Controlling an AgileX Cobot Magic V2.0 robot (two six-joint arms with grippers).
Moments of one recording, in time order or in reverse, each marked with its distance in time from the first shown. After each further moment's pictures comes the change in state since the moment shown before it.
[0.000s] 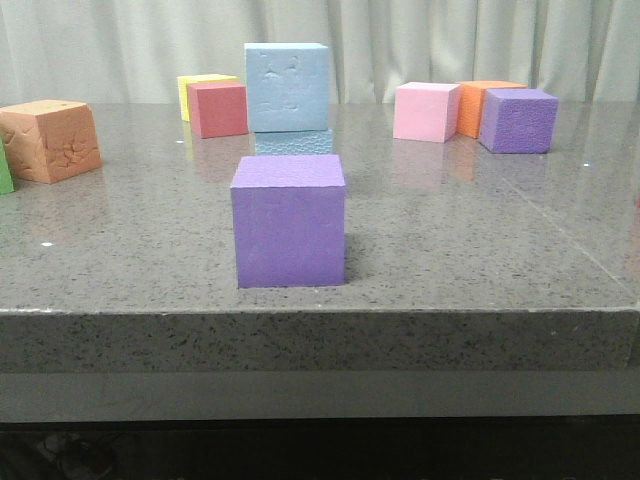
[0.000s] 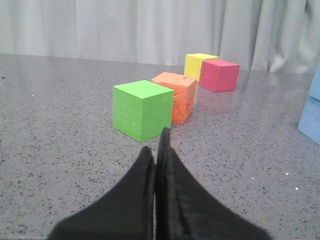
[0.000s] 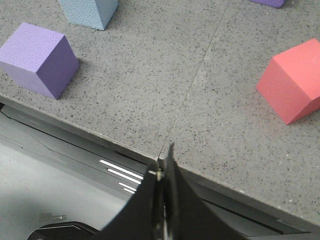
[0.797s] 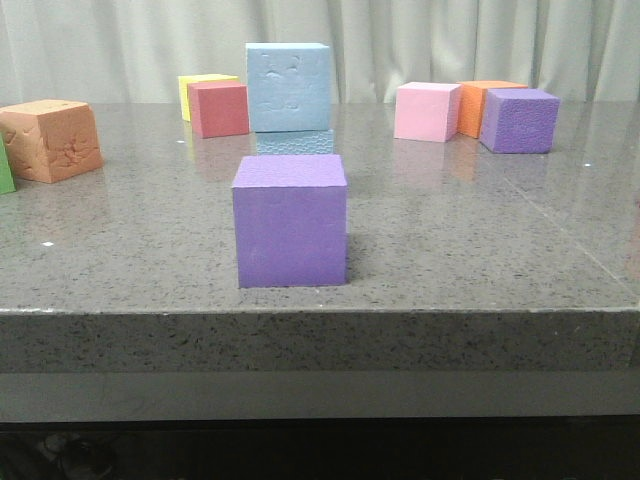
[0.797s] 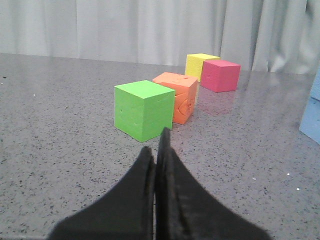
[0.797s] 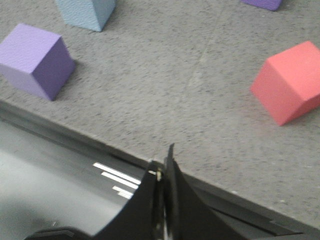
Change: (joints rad) left arm 0.000 0.000 0.000 -0.002 0.000 0.000; right arm -0.043 -0.041 0.037 -0.025 -0.031 0.000
